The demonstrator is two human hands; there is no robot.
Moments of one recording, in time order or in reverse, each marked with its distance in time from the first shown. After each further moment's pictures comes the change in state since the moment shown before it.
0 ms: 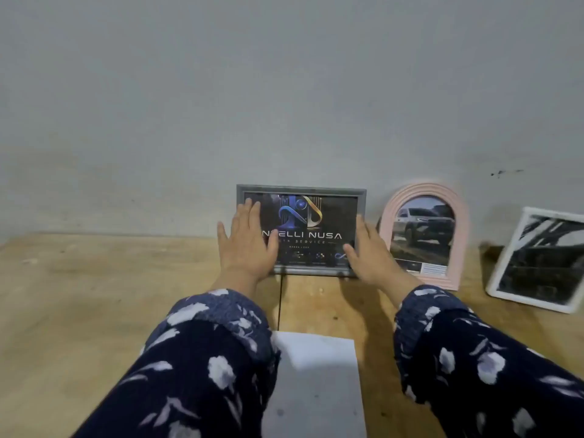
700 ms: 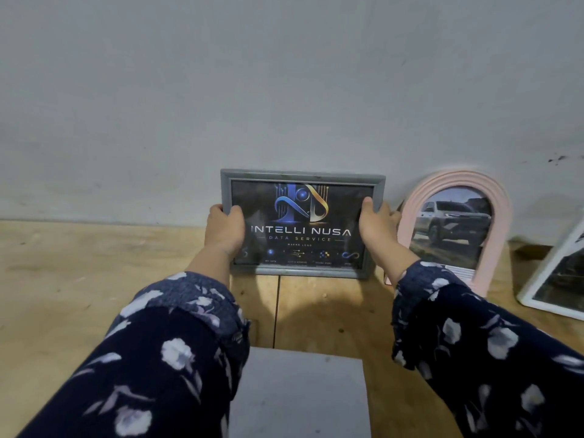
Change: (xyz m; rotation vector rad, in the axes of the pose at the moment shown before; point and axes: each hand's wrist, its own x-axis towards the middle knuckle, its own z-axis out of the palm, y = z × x) left_hand 0.087 -0.033 0.048 -0.801 -0.116 -0.659; right_hand 0.103 -0.006 0.016 0.488 0.171 0.567
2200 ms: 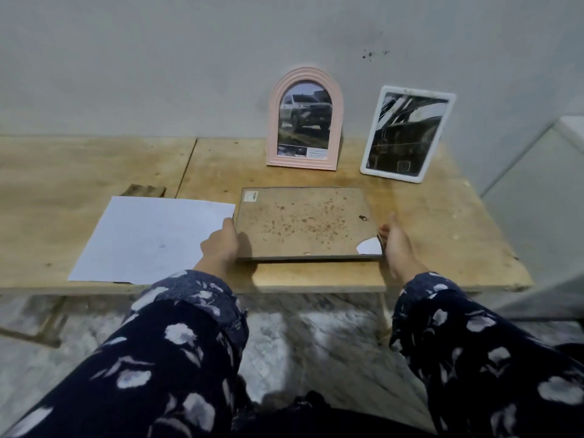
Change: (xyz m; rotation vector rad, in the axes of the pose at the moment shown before) left_hand -0.355 -0.120 0.137 0.264 -0.162 -0.181; right_hand -0.132 0.345 -0.280 0.455 -0.087 0.209
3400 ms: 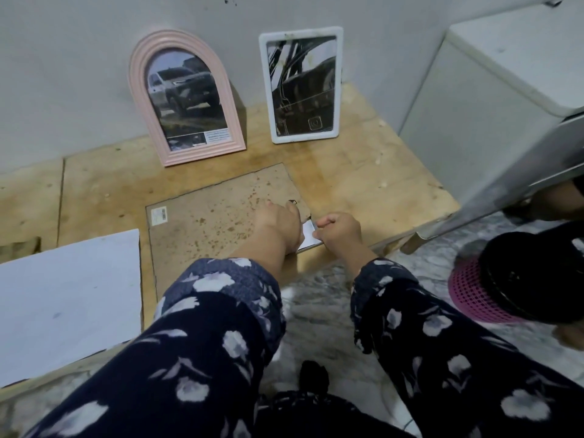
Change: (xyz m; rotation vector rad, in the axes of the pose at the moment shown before) left_hand -0.057 0.120 0.189 1.562 -0.169 1.031; right_hand 0.024 0.043 -0.029 -0.370 0.101 -0.063
